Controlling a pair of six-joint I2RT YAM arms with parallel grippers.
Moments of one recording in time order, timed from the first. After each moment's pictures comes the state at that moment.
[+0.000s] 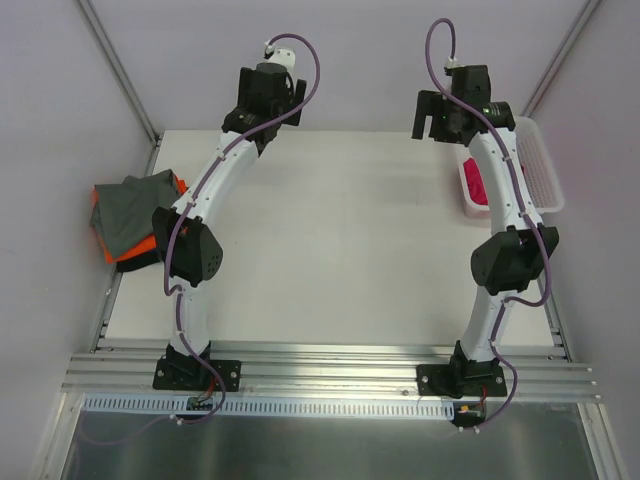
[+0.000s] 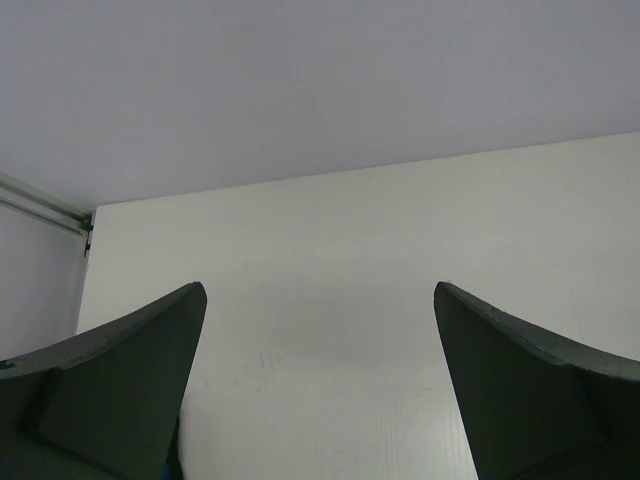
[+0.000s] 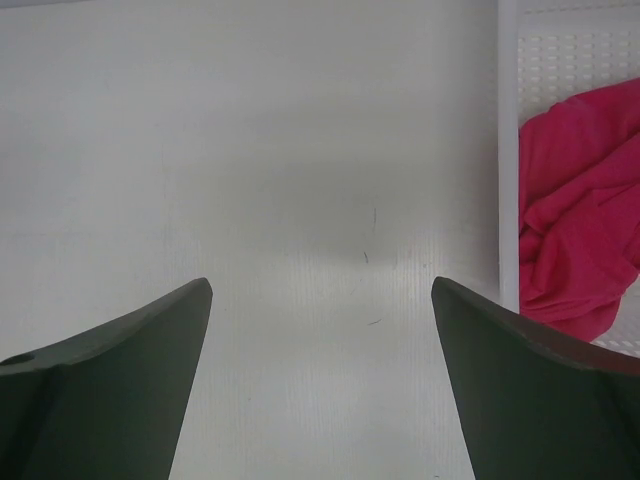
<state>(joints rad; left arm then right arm) -0.40 2.07 2.18 -0.48 -0.42 0.08 0.15 1.96 2.19 -0.93 0.05 0.17</state>
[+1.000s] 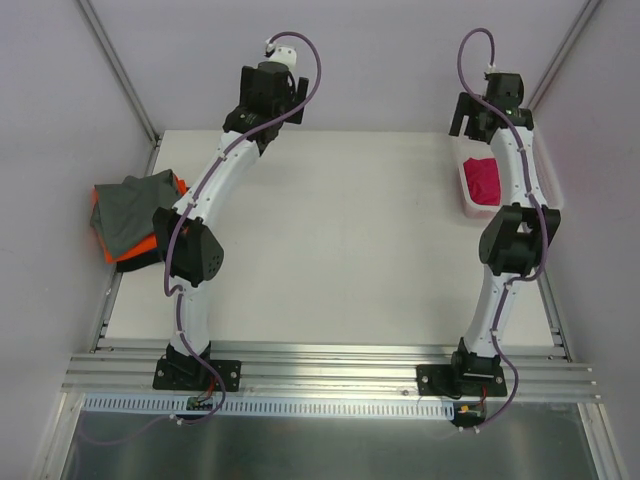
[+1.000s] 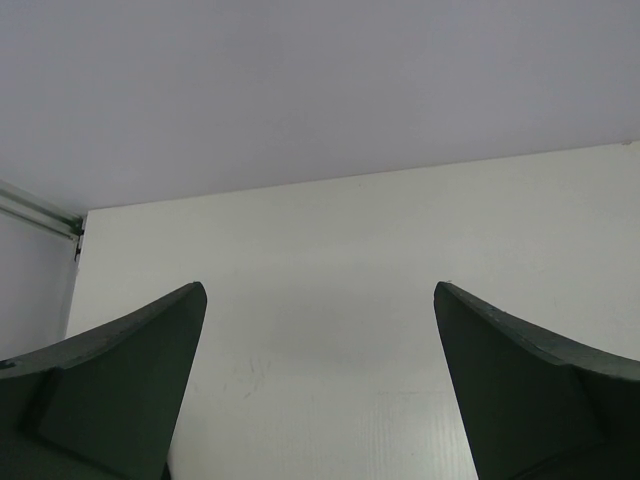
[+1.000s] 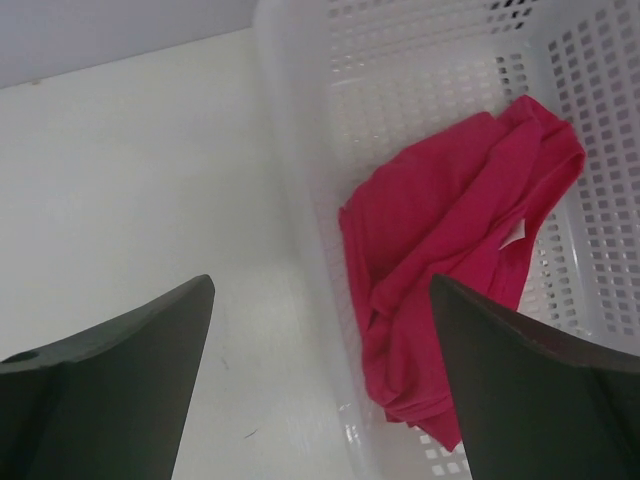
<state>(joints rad) -0.41 2.07 2.20 -0.47 -0.42 0.06 -0.04 2.14 2.23 -0.75 0.08 0.10</state>
